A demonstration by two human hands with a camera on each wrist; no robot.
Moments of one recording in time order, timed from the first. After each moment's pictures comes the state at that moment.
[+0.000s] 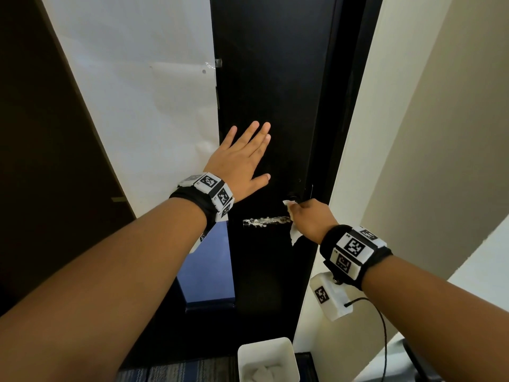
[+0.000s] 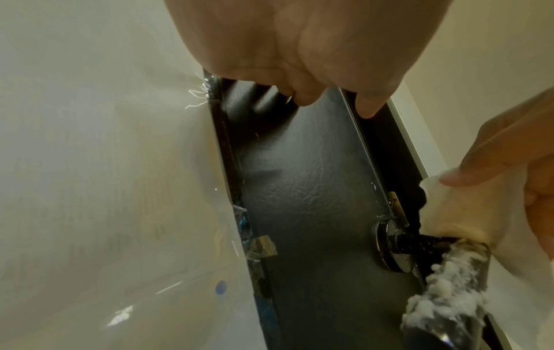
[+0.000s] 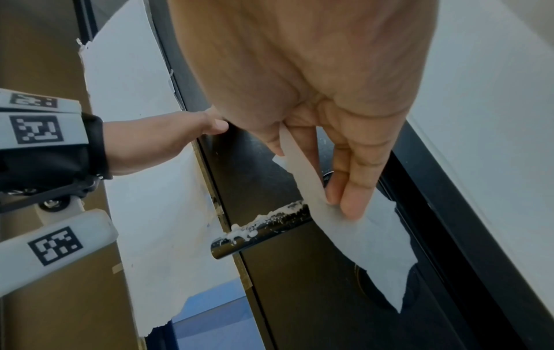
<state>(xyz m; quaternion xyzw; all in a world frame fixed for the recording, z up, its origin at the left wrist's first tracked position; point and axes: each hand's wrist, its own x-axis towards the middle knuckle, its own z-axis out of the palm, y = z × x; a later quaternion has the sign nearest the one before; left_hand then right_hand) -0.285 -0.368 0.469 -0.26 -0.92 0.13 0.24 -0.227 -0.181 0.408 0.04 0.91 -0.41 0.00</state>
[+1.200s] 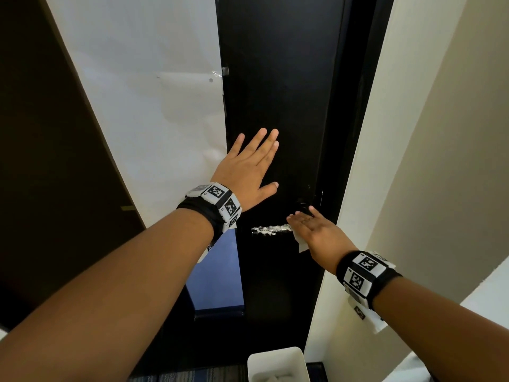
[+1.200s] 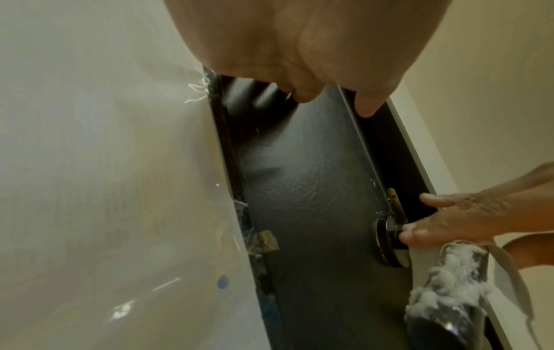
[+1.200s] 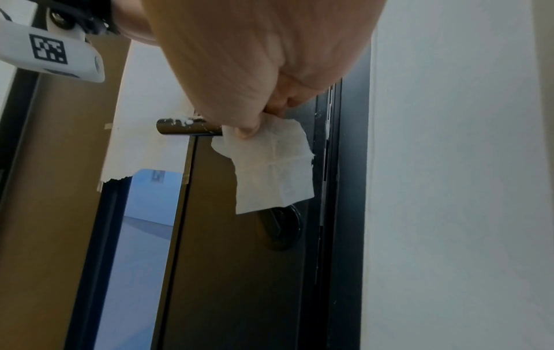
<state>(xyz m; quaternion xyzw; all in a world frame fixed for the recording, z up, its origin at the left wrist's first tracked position) -0.286 -0.368 0.468 -0.26 -0.92 0.14 0.25 -0.245 -0.153 0.343 -0.31 0.93 0.00 -0.20</state>
